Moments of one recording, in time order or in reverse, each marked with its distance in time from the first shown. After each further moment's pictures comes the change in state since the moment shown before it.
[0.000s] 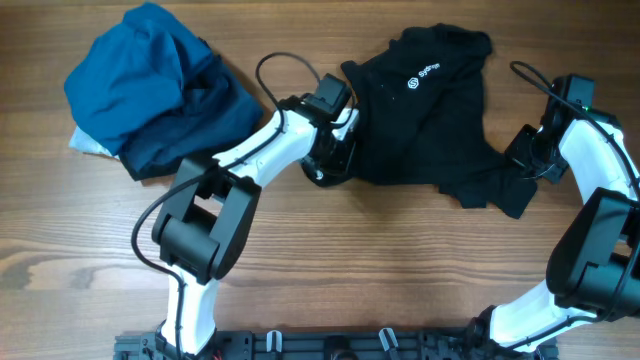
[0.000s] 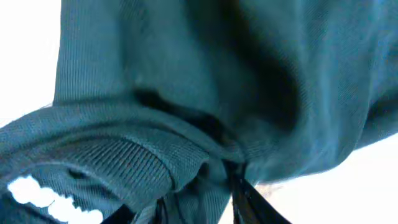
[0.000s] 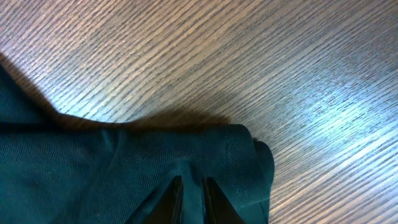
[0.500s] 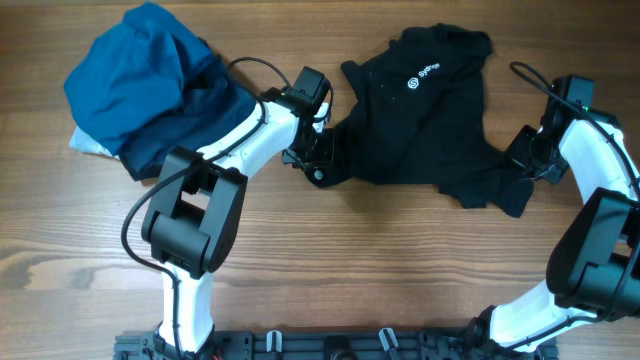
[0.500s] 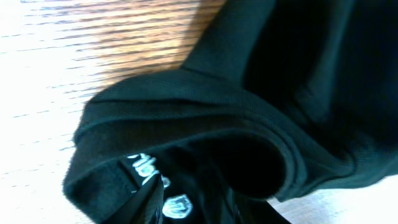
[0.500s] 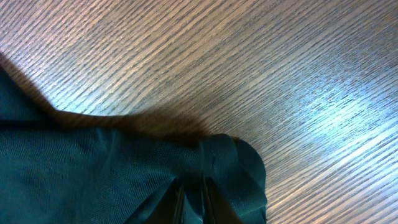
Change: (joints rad) left arm 0.089 0.000 0.000 -0.079 0.023 -0.205; right arm 0.000 0.000 0.000 -0.008 0.001 0.000
